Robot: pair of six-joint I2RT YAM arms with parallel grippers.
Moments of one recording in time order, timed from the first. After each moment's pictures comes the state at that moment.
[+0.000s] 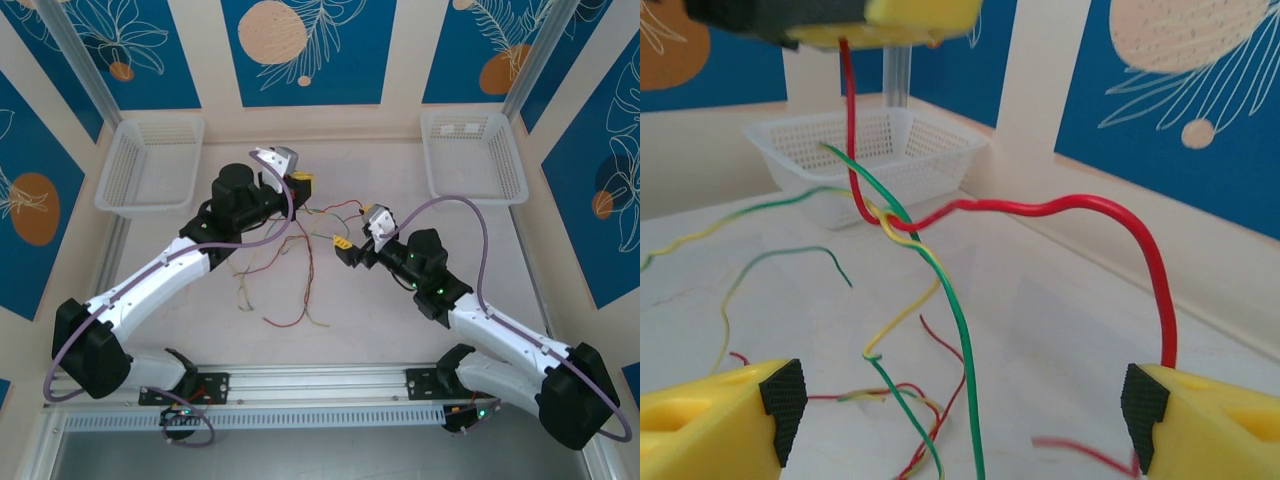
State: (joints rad) left arm -0.62 1.34 1.13 0.05 0.24 -0.18; right arm 0.61 0.99 0.53 0.37 -0.17 -0.14
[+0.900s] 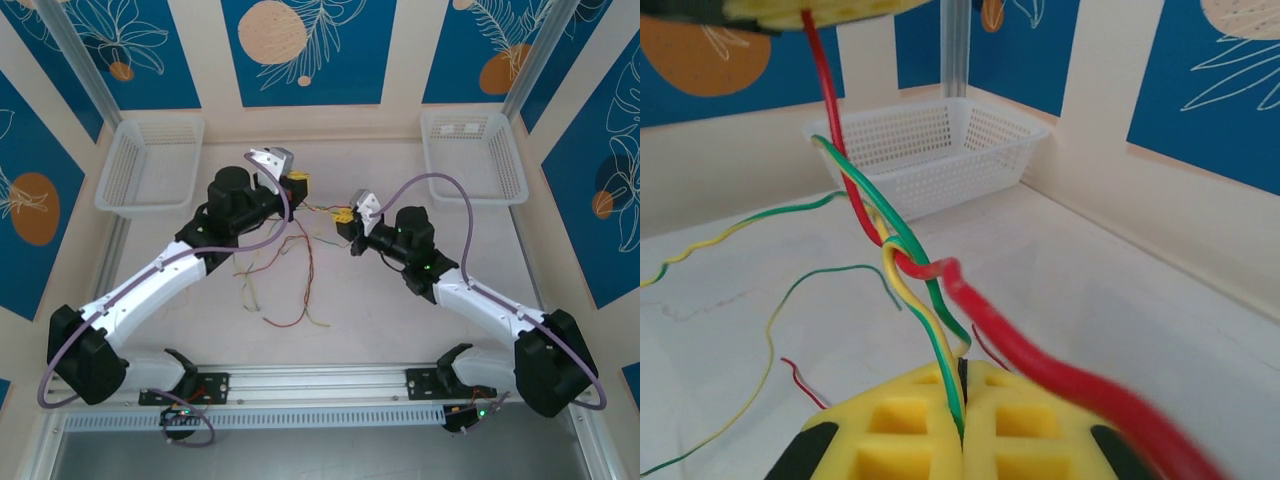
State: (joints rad) left arm -0.63 1.29 1.11 0.04 0.16 -0.17; right arm 0.53 1.17 0.66 0.39 -0.37 -0.08
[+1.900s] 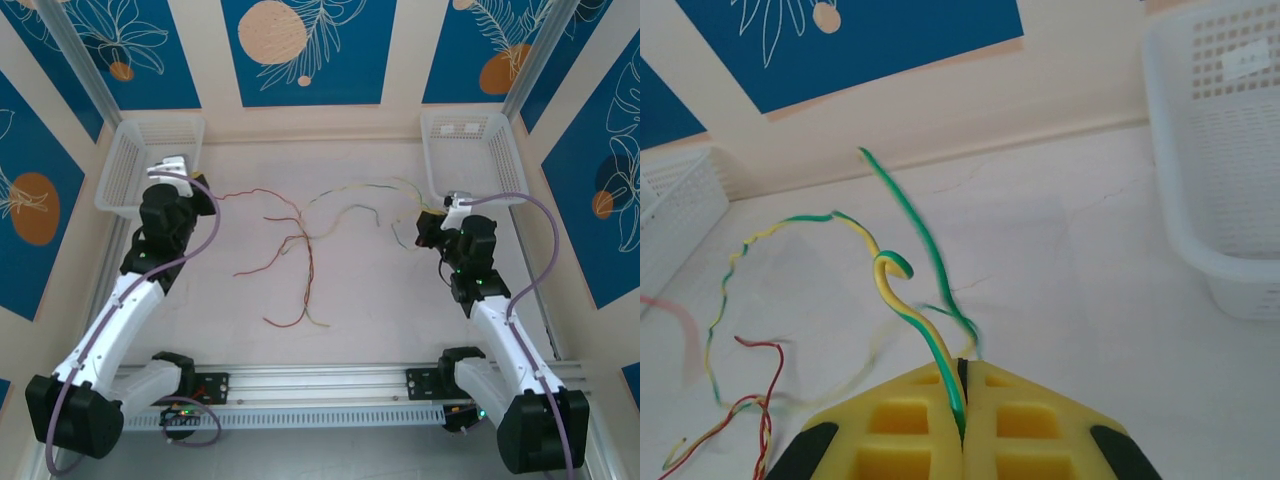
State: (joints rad) left arm -0.22 1.00 0.88 -0.05 -0.20 -0.22; right arm 0.06 0.87 0.54 0.04 -0.21 0.29
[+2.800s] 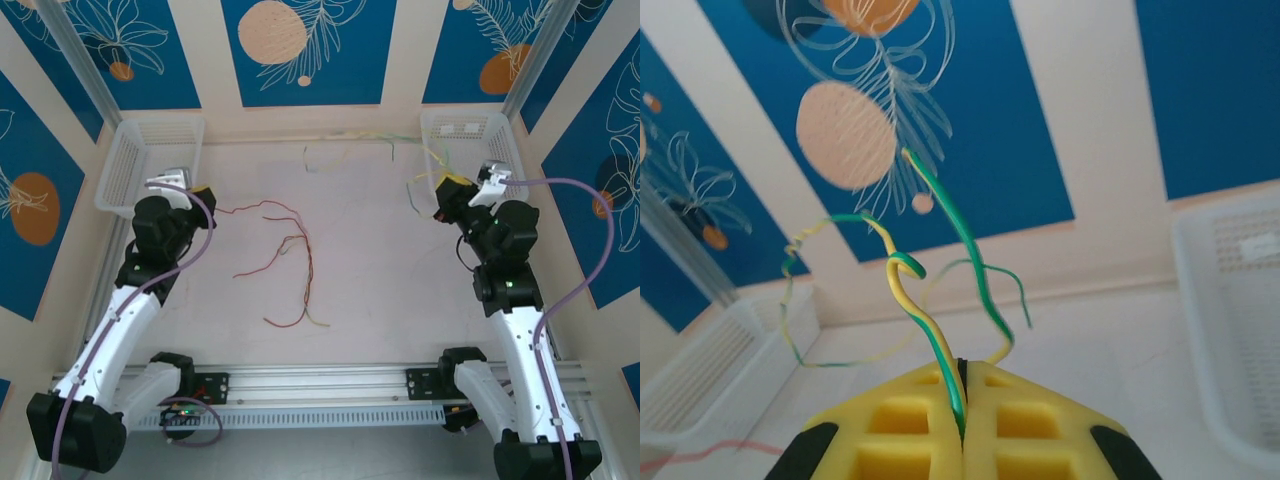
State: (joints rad) left arm -0.18 0.93 0.78 -0.05 0.08 -0.30; right arm 0.03 0.76 0.88 -0.14 -0.22 0.37
